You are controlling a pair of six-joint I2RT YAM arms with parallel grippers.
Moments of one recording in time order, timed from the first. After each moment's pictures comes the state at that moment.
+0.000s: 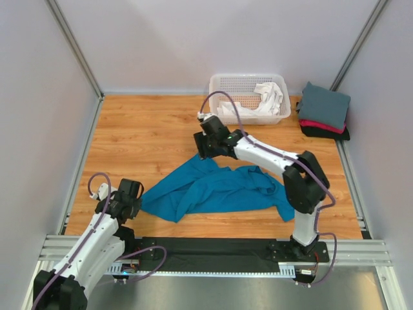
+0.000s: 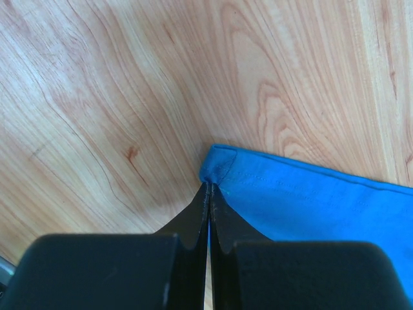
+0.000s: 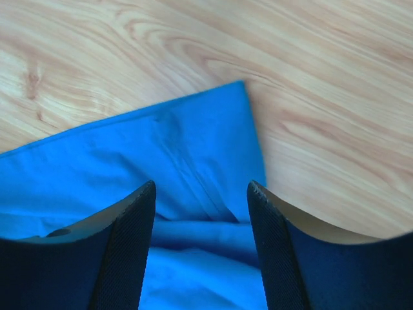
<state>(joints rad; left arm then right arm) -0.25 0.68 0.31 -0.78 -0.40 -1.33 0.75 1.85 1.44 -0.43 0.09 0.36</state>
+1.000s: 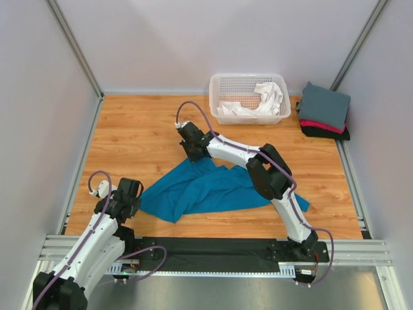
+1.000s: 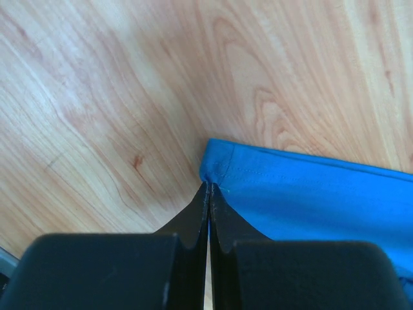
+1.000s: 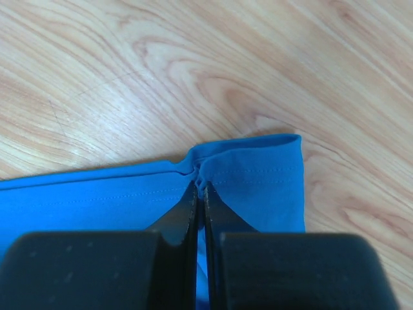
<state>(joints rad) -0.25 0.67 0.32 -0.79 -0.43 -1.26 0.83 2.28 1.80 -0.50 0.14 0.24</state>
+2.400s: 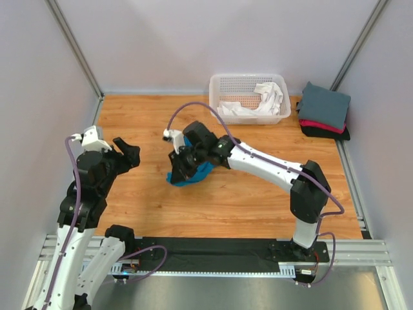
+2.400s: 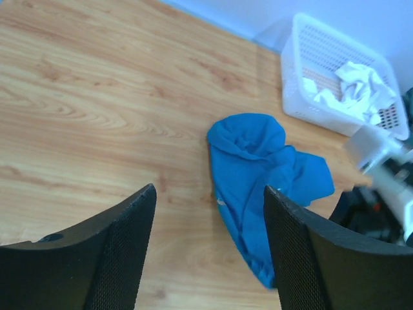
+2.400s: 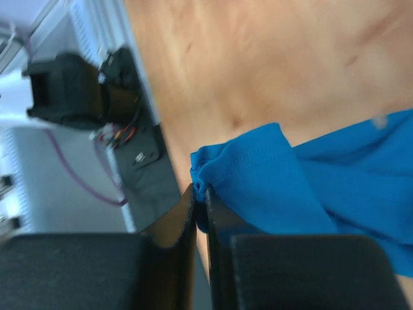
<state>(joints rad) -0.21 0.59 0.92 -0.59 -0.14 -0.48 0.92 1.81 1.60 -0.49 -0.54 0.22</state>
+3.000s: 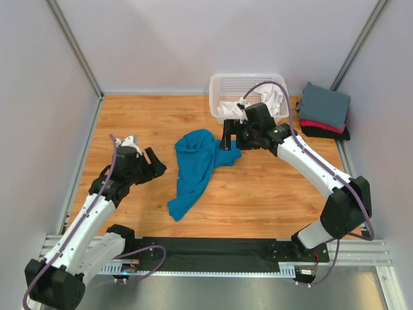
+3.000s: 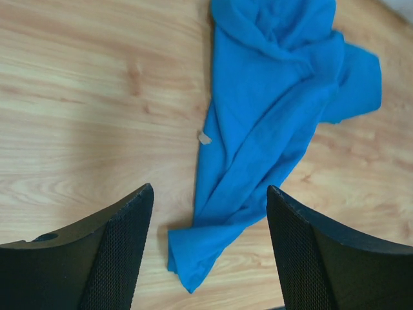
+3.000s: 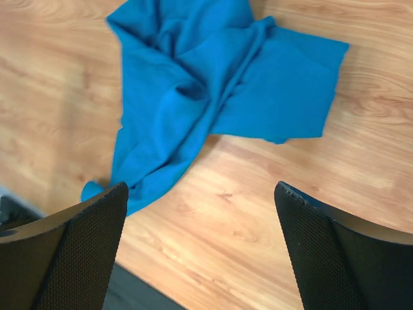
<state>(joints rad) -0.27 0.80 0.69 -0.54 0.01 -0.65 0.53 1.51 1.32 -0.58 -0.19 0.41</state>
